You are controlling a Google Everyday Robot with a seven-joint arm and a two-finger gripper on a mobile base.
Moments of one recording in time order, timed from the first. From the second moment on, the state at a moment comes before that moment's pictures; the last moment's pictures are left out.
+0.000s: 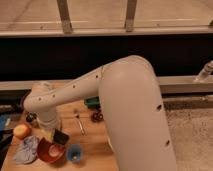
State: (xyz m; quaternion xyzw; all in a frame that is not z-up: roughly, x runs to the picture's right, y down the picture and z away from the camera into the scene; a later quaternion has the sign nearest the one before) arm -0.275 0.215 0.720 -0.39 0.02 0.14 0.91
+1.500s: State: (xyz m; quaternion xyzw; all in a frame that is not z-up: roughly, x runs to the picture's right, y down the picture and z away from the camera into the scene) arm -0.253 0.252 0.701 -0.39 0.01 0.17 0.90
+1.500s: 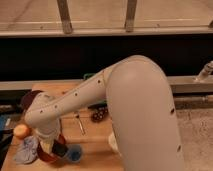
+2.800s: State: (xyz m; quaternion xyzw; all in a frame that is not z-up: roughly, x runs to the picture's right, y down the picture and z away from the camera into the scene) arm -0.292 0.278 0.665 -0.40 -0.04 0.14 0.91
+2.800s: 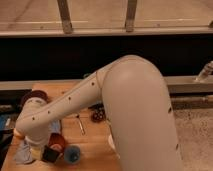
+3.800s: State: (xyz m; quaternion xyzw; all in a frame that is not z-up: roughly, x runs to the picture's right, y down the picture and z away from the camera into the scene) arm -0.269 0.221 0.696 -0.38 0.00 0.14 0.92
